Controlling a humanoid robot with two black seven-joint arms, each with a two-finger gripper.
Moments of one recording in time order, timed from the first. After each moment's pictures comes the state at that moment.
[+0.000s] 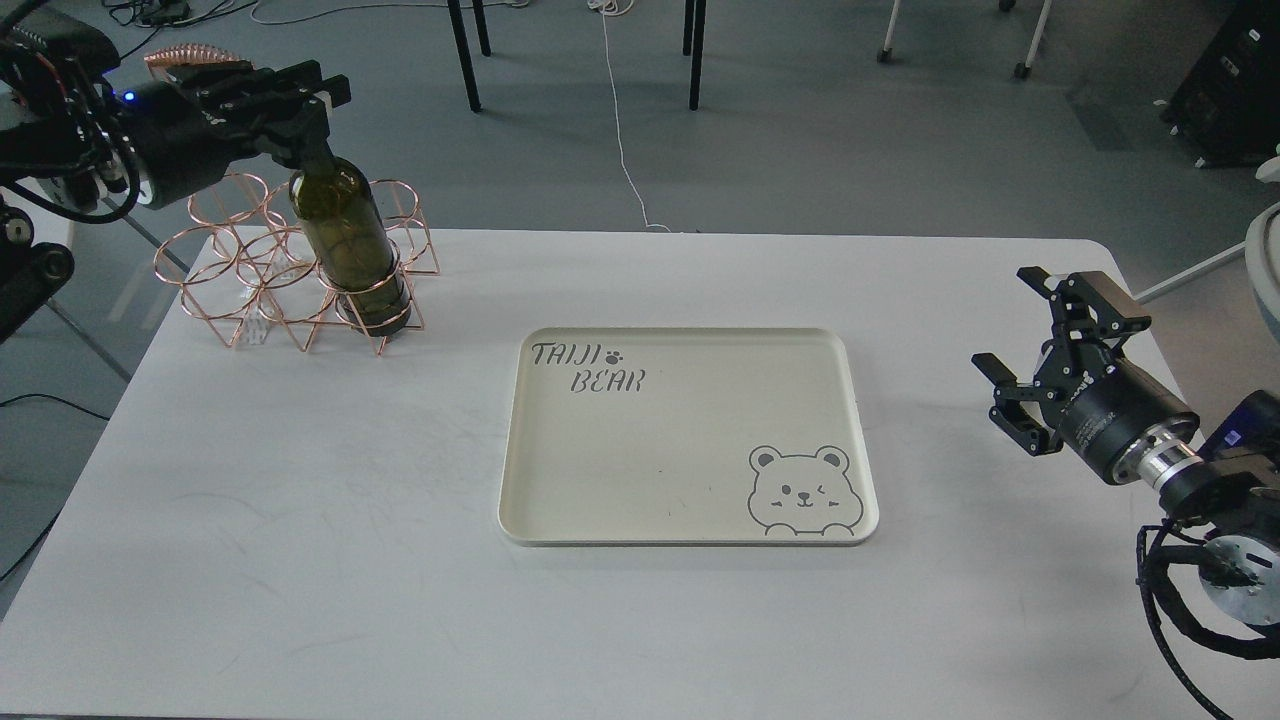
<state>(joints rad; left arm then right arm) -0.99 0.76 -0.56 -0.95 1.81 -0.03 -0.49 0.50 -0.95 0.36 1.56 -0.03 -0.09 0.49</state>
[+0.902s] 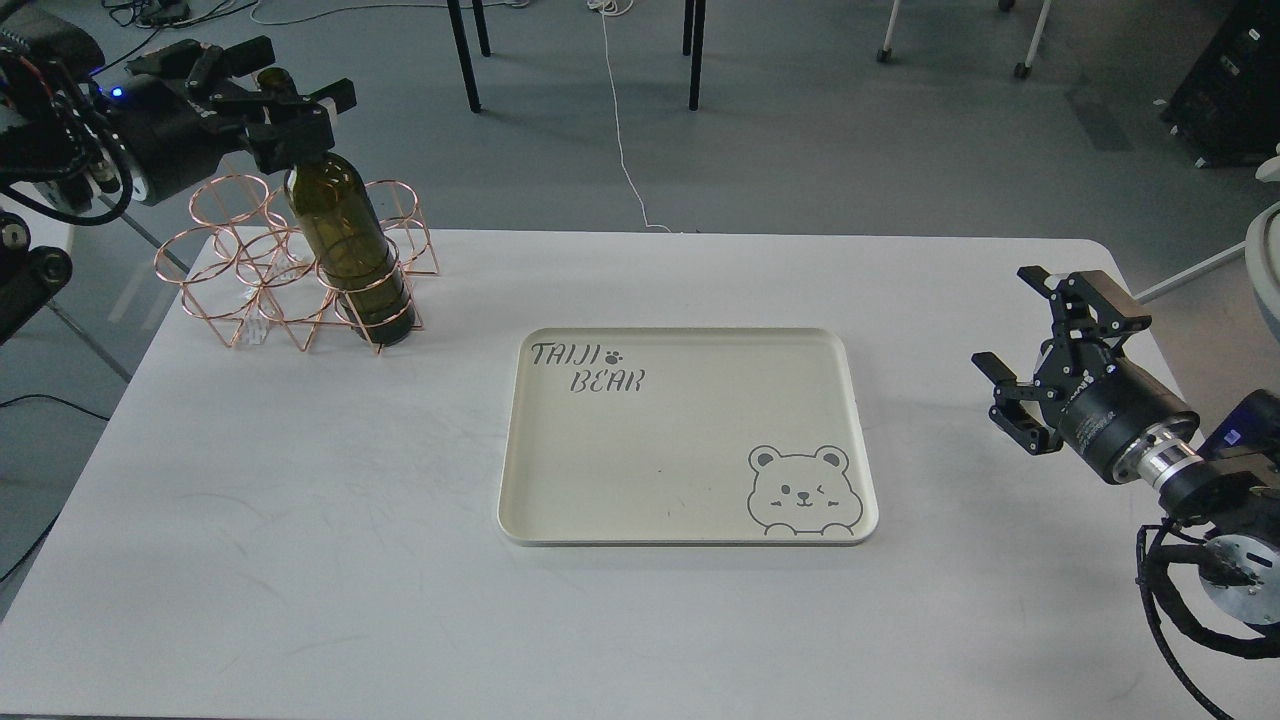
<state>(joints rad) -0.96 0.80 -0.55 -0.96 1.77 0.02 -0.49 0.50 -0.95 0.36 1.56 -0.03 -0.09 0.49</state>
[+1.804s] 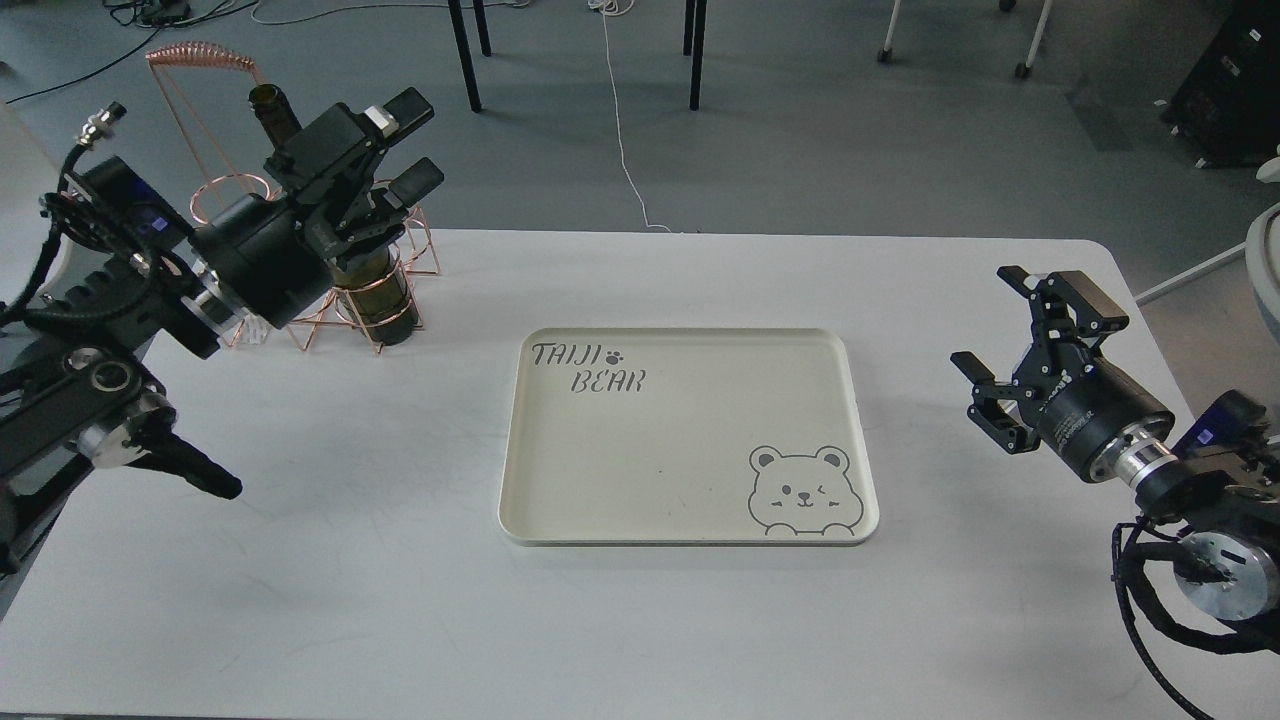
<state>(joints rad) -0.49 0.63 -0.85 -1.43 0.80 -0.17 -0.49 0.50 -0.88 0.37 1.52 -0.03 -0.09 0.49</state>
